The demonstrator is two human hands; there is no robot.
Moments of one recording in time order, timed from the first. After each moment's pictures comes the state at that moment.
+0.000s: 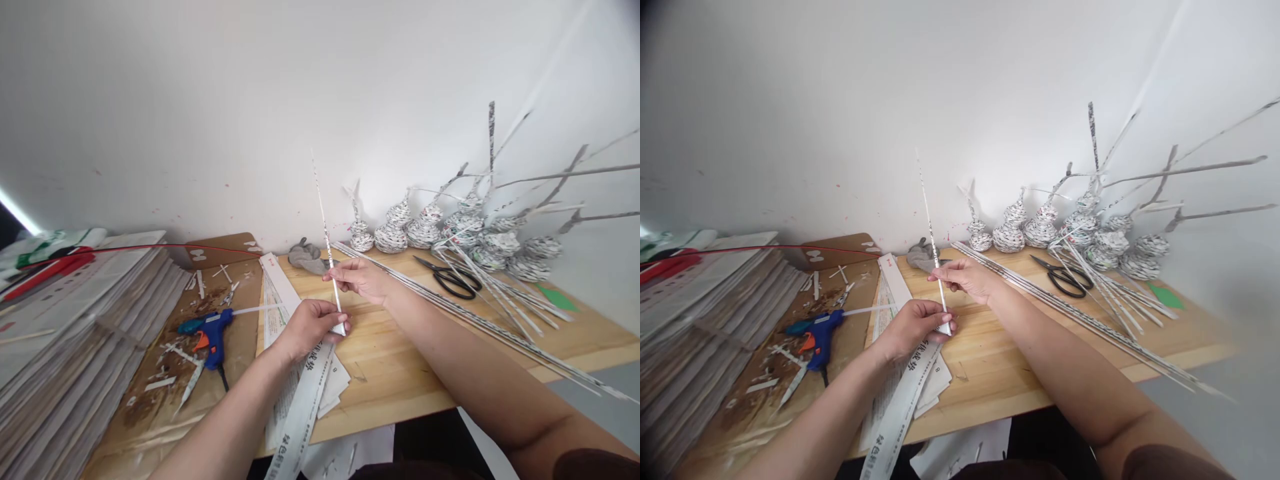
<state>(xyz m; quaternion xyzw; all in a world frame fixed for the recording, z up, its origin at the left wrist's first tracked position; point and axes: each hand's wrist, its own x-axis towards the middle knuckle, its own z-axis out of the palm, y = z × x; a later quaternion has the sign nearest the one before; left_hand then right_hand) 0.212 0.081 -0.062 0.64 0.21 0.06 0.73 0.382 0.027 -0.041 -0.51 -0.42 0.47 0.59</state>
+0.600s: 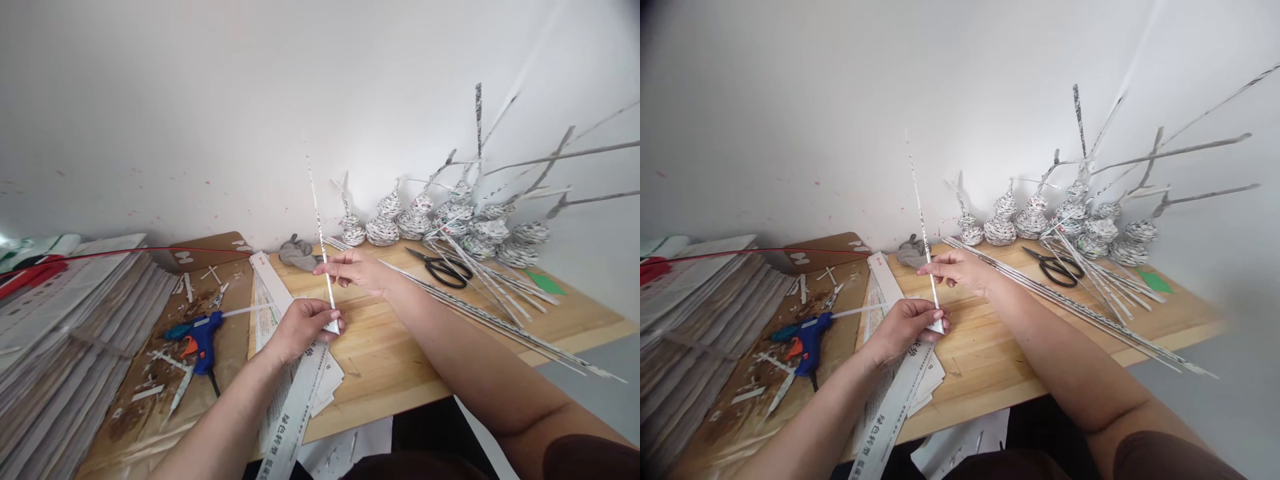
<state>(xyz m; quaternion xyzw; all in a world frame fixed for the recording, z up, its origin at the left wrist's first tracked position) 0.210 0.076 -0.059 0.64 0.21 0.06 0.74 0.382 0.018 -0.024 -0.52 -0.46 0.45 0.57</state>
